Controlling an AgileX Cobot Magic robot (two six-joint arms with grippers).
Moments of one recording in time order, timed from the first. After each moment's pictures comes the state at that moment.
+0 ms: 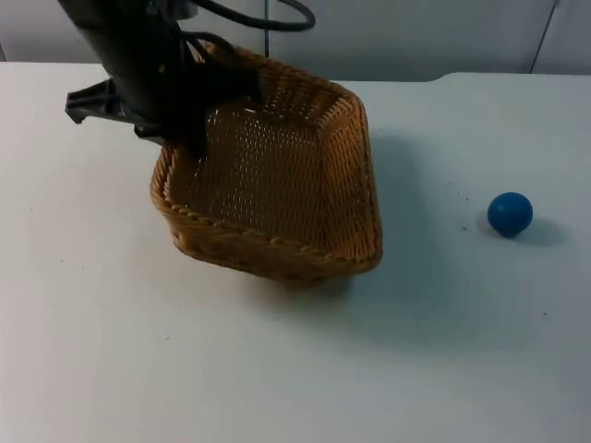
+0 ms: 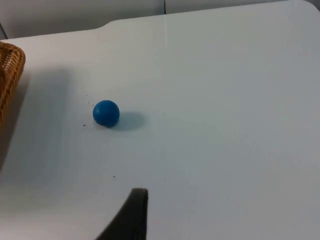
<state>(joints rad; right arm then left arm) -0.03 0.00 -0.52 -0.08 1.08 0.12 -0.37 2.08 -1.48 -0.08 0.61 -0.34</state>
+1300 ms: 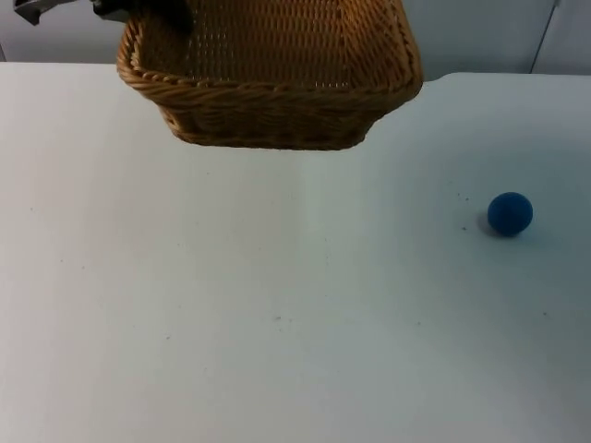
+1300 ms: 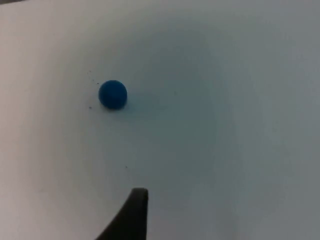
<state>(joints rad) 0.00 0.40 -0.58 -0.08 0.93 0.17 -0.26 1.86 -1.48 -0.47 0.70 -0.11</state>
